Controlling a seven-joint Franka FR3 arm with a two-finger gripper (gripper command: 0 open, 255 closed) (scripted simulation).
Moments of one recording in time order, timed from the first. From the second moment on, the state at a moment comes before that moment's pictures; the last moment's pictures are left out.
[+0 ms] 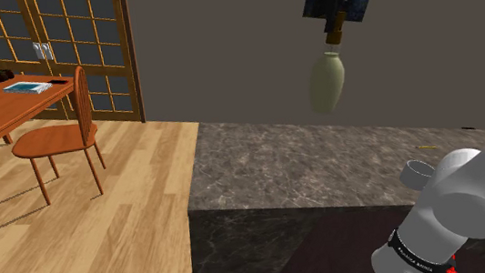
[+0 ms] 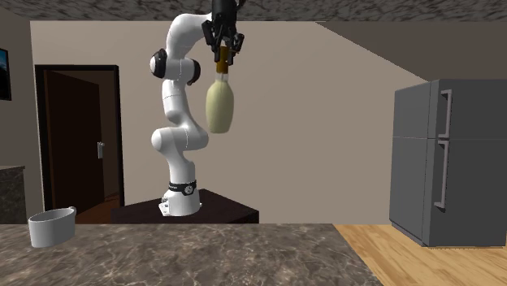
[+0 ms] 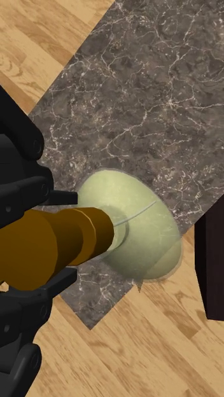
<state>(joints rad) -0.02 -0.36 -0.04 -1.60 -0.04 1.24 -0.06</state>
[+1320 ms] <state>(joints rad) -0.14 -0.42 -0.42 -1.61 -0.19 1.24 -0.58</state>
